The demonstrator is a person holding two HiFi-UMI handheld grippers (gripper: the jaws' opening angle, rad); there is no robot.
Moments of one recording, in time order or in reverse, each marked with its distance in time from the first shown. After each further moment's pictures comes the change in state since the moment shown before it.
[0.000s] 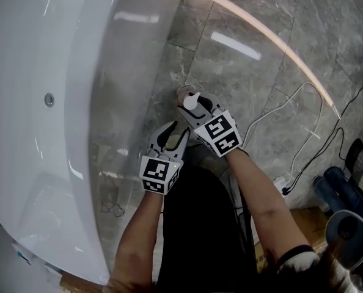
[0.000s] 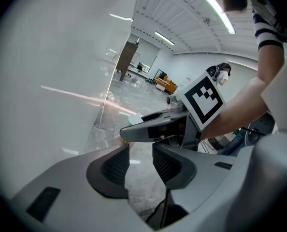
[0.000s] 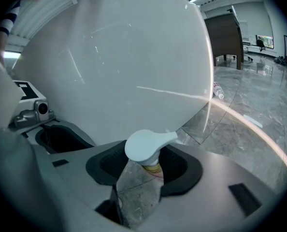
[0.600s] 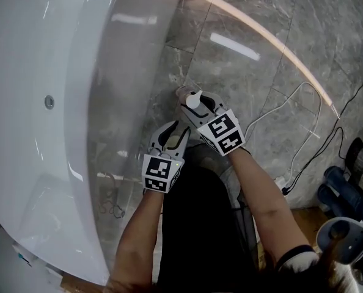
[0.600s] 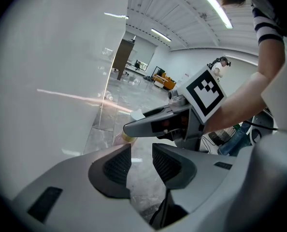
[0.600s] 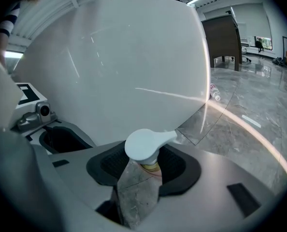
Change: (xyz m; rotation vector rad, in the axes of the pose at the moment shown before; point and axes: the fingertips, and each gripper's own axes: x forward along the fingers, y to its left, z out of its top) left arm 0.008 -0.002 0.002 0.042 0.029 0.005; right arm -0.011 -0.013 0.004 0.002 -0.005 -0.012
